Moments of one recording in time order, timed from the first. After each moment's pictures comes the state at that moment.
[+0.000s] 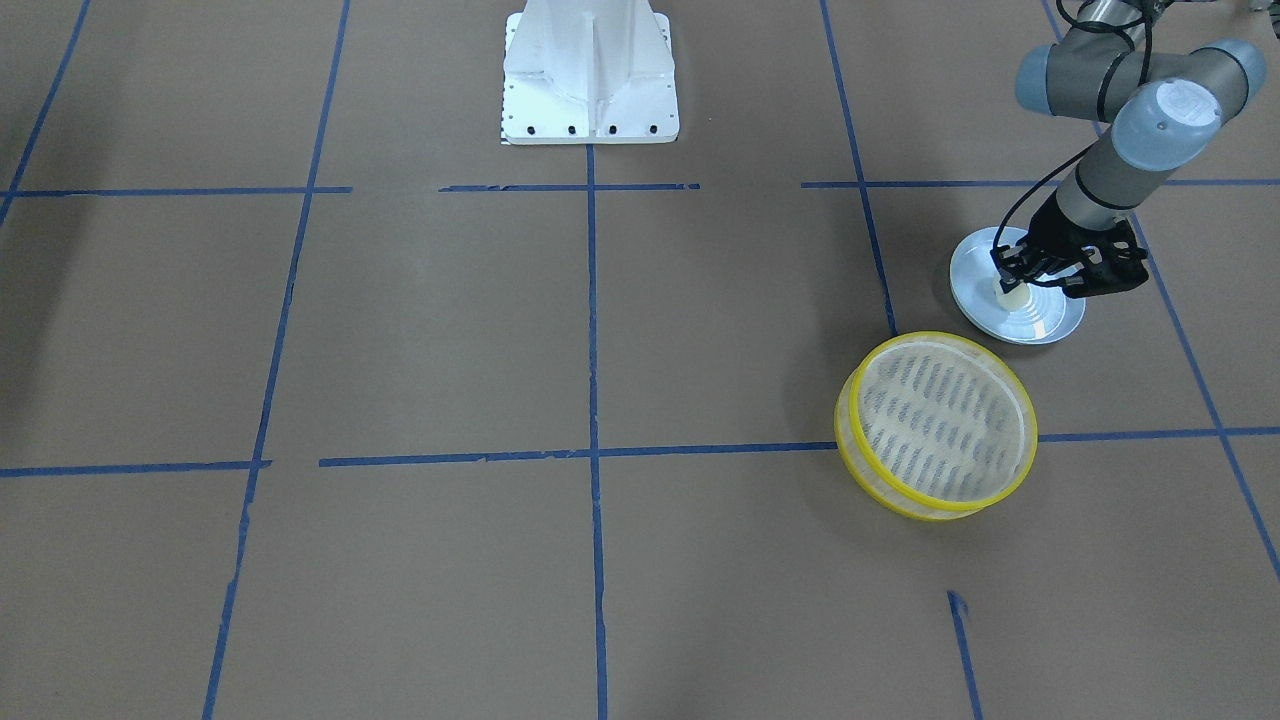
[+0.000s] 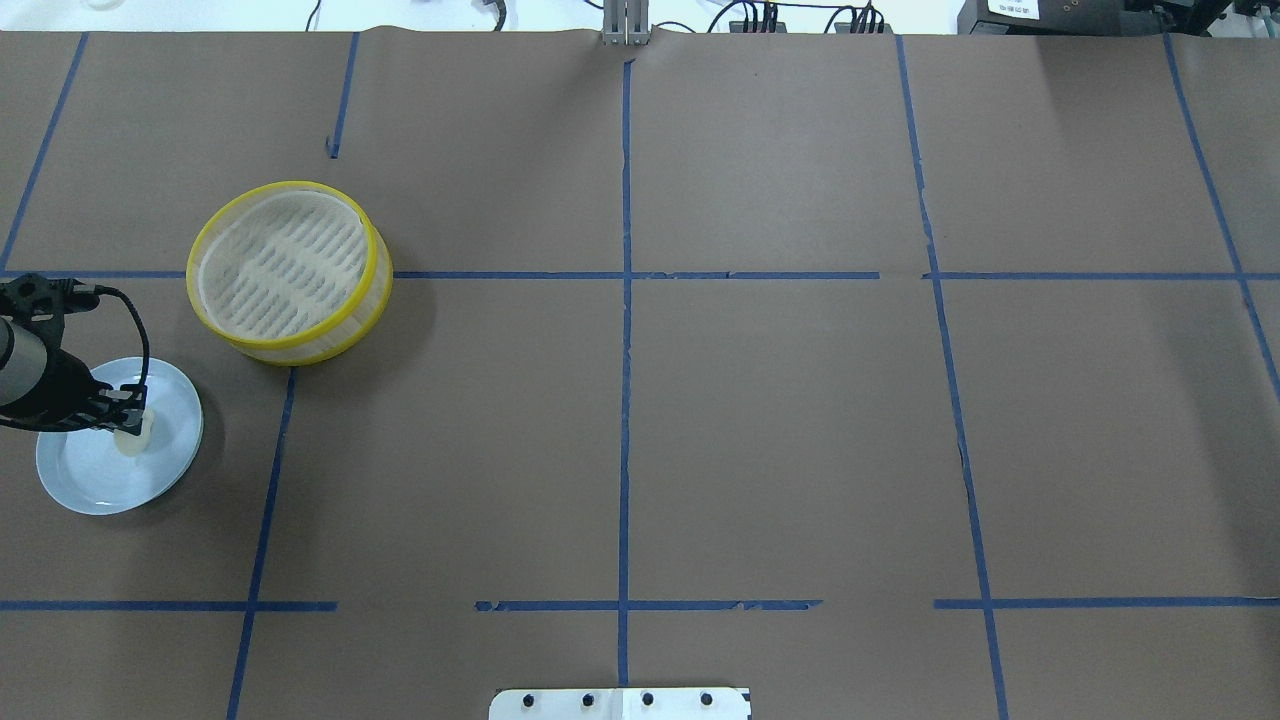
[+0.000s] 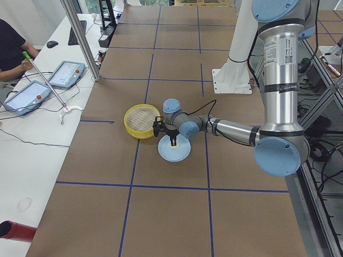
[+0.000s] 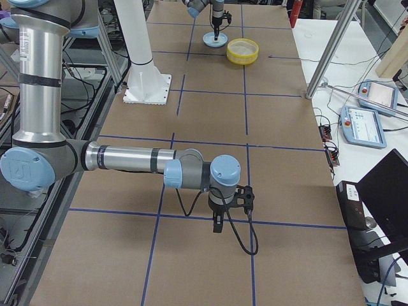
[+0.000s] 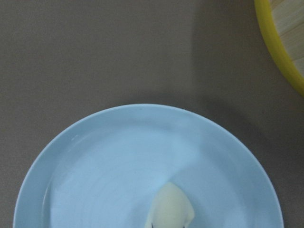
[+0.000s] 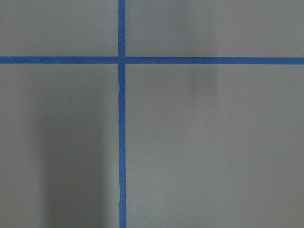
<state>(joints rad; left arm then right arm) -0.83 -1.47 -1.77 -2.04 -2.10 -1.01 1.57 -1.67 1.65 -1.57 2.29 0.01</state>
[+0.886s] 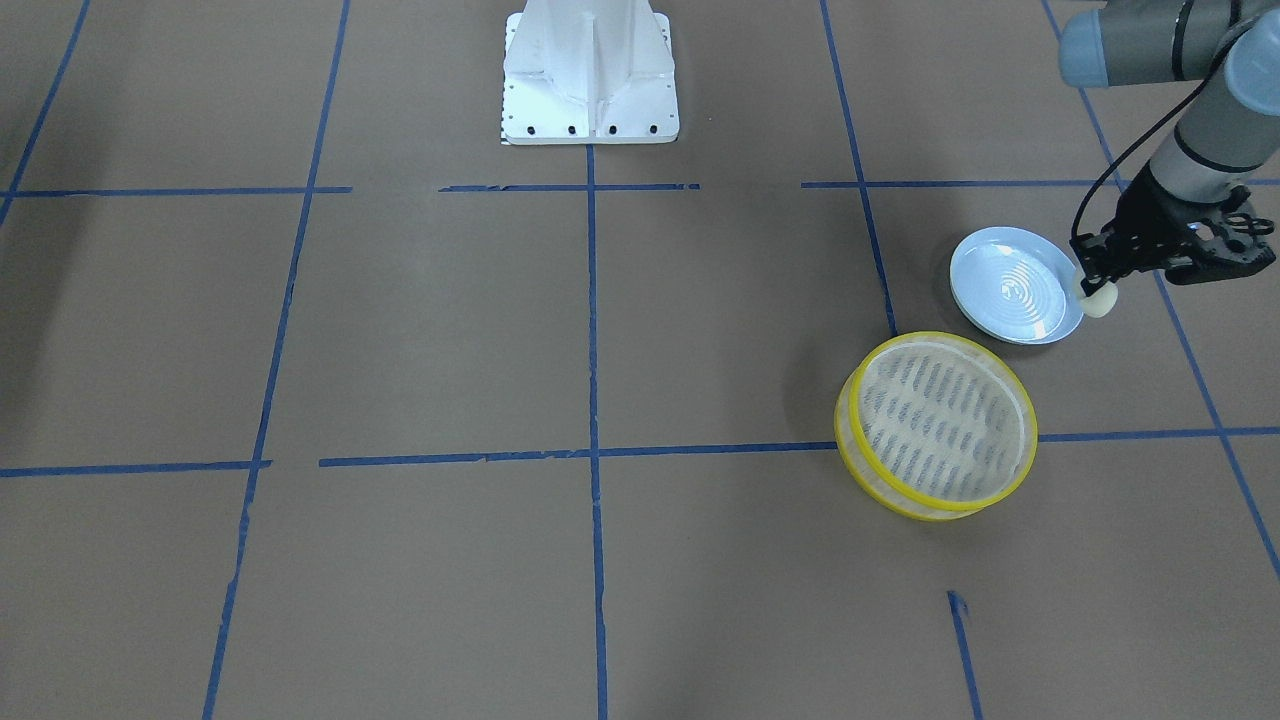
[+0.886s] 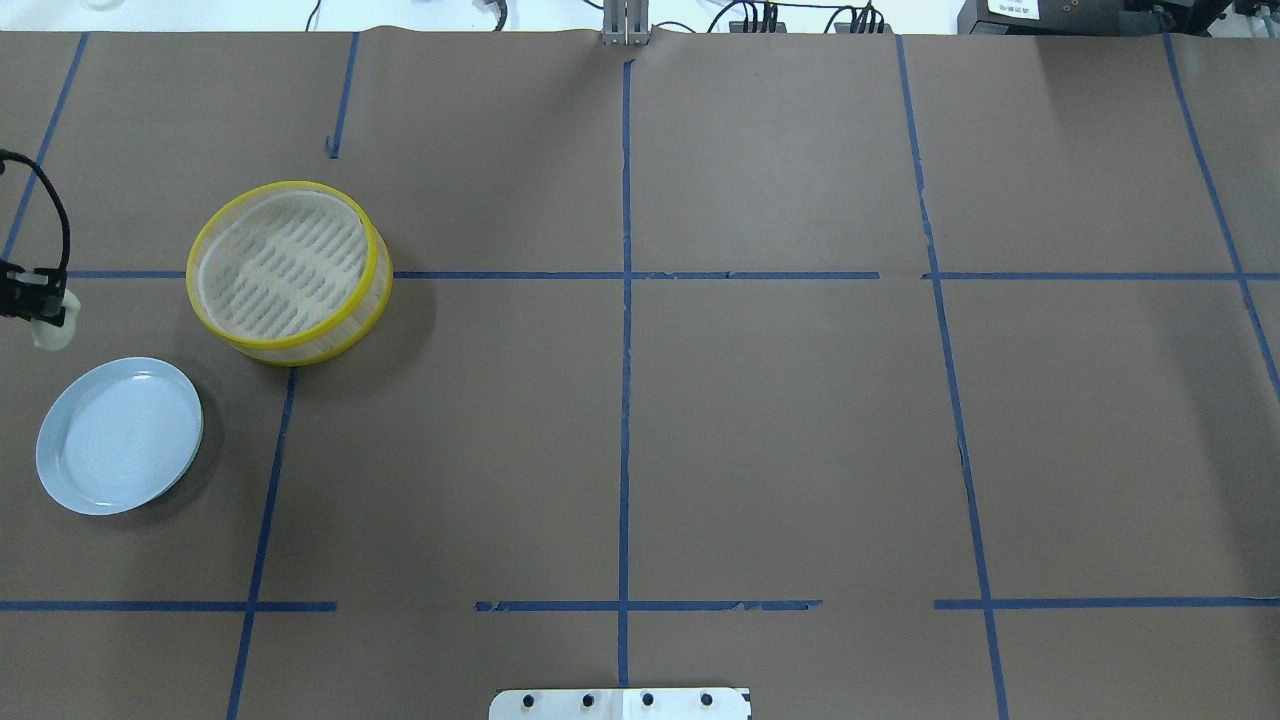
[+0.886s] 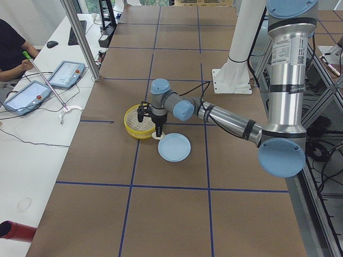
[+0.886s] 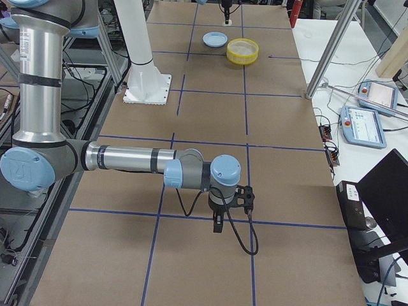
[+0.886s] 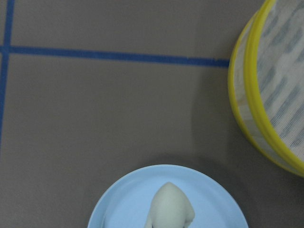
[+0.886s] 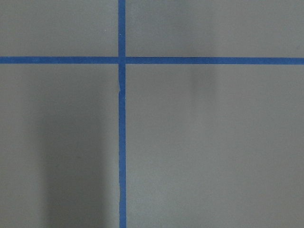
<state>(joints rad) -1.08 -1.60 -1.93 -1.65 -2.10 -0.74 1.57 -1.67 1.65 -1.57 2.29 0.01</state>
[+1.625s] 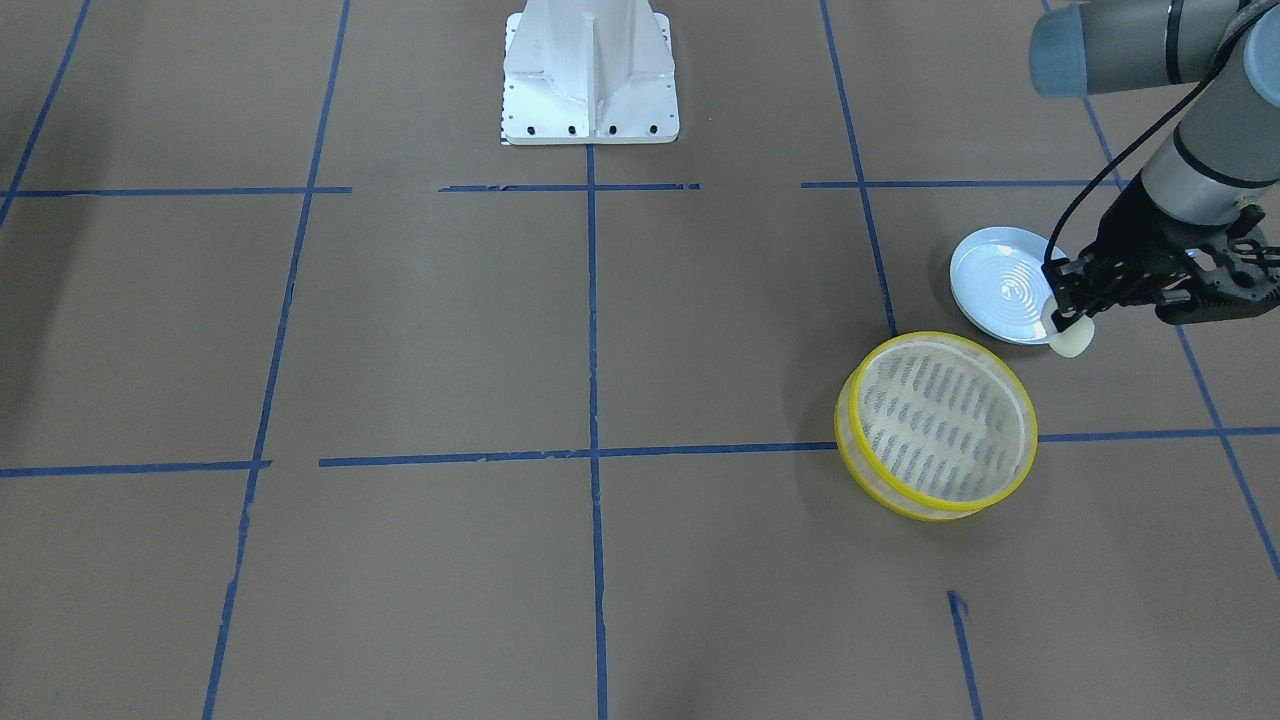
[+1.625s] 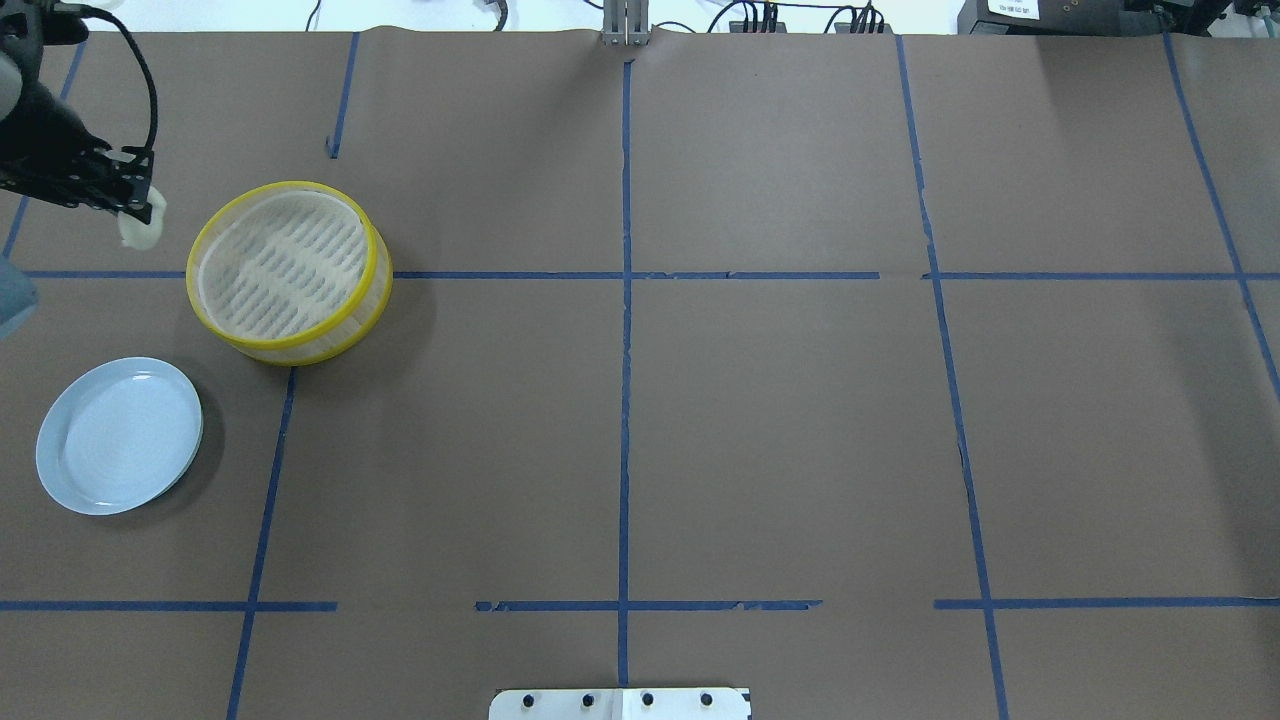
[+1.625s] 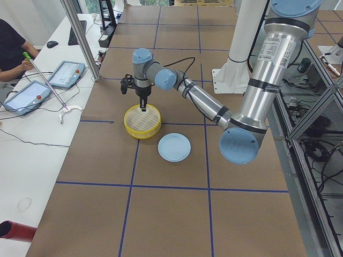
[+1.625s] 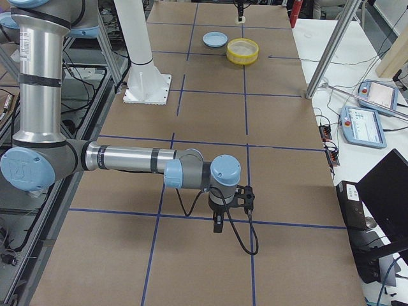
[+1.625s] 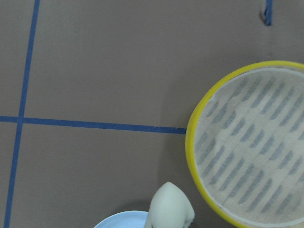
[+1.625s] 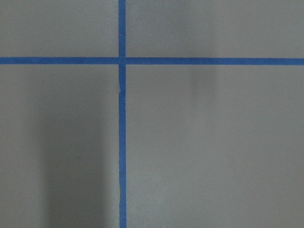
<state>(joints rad) -1.09 -1.90 -1.86 -1.48 -2.18 -0.78 1.57 -1.67 1.65 -1.57 2.29 0.01</state>
